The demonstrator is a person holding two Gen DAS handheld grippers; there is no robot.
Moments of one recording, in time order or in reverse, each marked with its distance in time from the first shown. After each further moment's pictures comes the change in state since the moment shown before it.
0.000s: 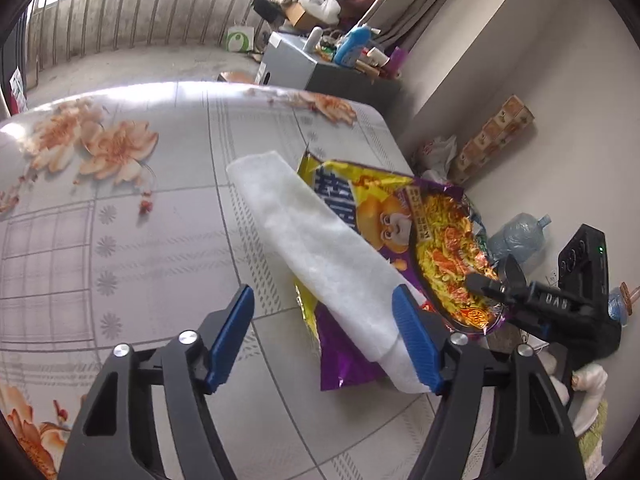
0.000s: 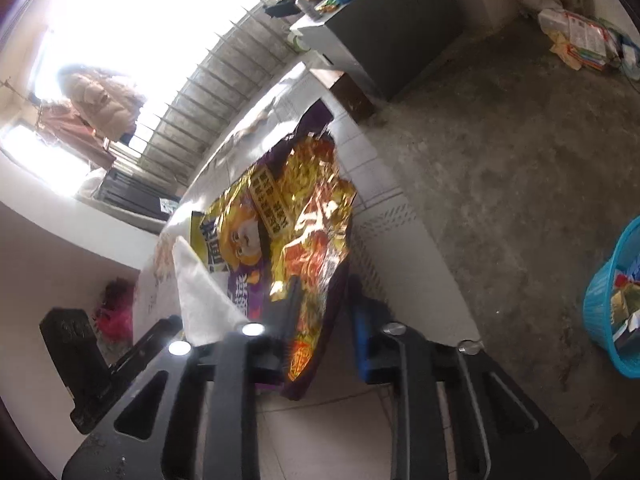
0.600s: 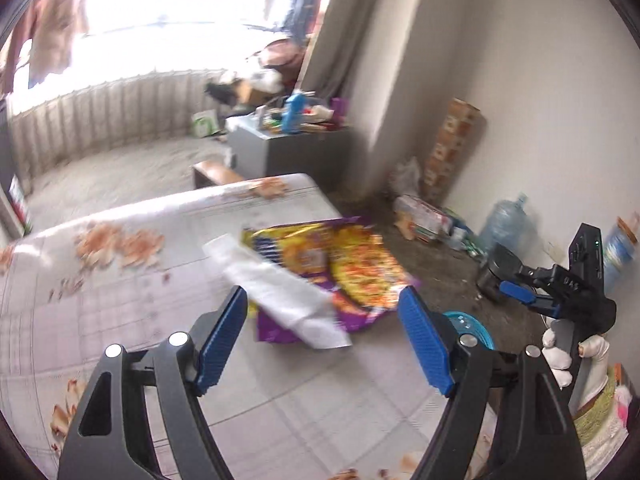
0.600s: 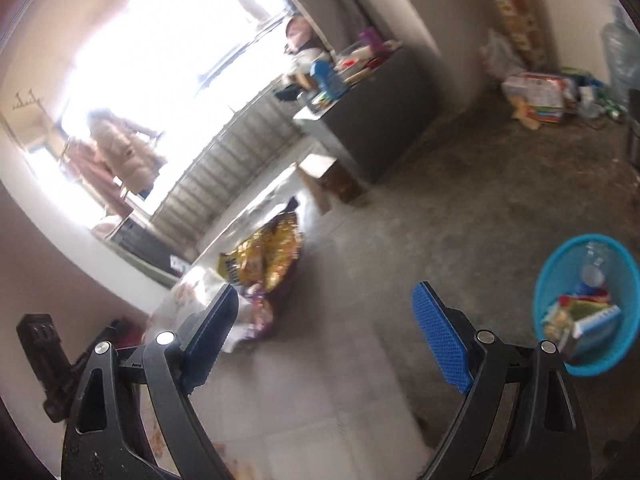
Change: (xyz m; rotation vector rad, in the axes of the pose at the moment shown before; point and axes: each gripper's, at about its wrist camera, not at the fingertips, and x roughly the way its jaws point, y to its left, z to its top) left arm -0.133 -0.070 -0.034 0.242 -0.226 0.040; right arm -0.131 -0.042 -0.029 -0.030 -0.323 0.034
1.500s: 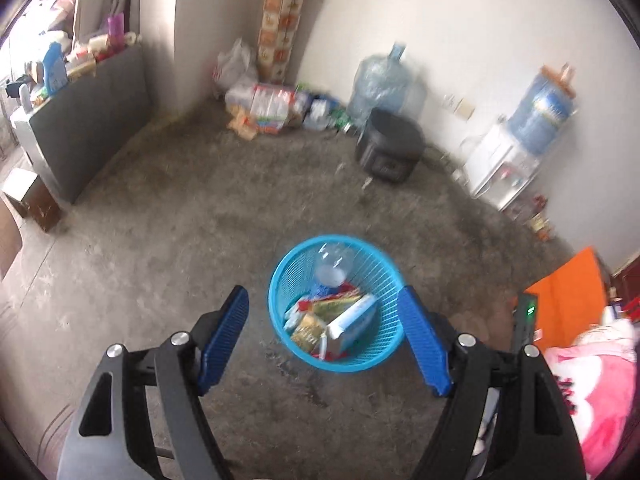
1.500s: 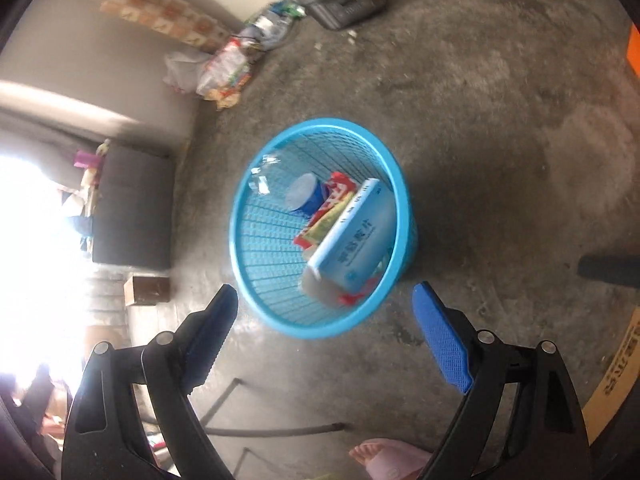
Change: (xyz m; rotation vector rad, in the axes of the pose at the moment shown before) left arm 0.262 -0.333 -0.043 0.403 0.372 -0.405; right arm -0.107 -0.287 -0.145 0.799 -0.182 -0.492
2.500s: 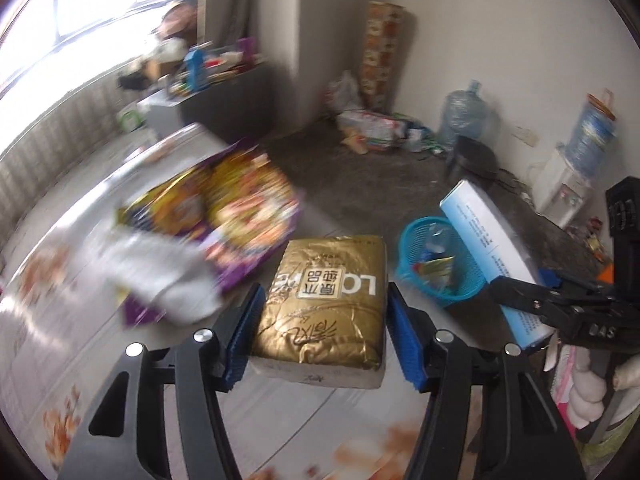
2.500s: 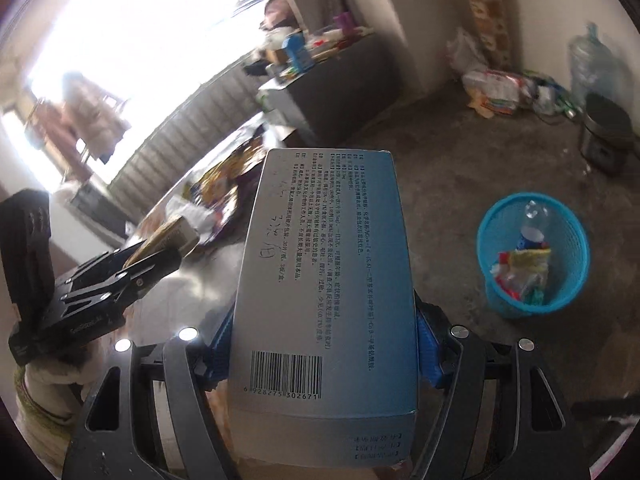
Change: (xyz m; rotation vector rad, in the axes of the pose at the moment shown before) left arm -0.210 0.082 -0.123 -0.052 -0.077 0.282; right arm -0.134 0.178 -0.147 -0.700 0.103 0.265
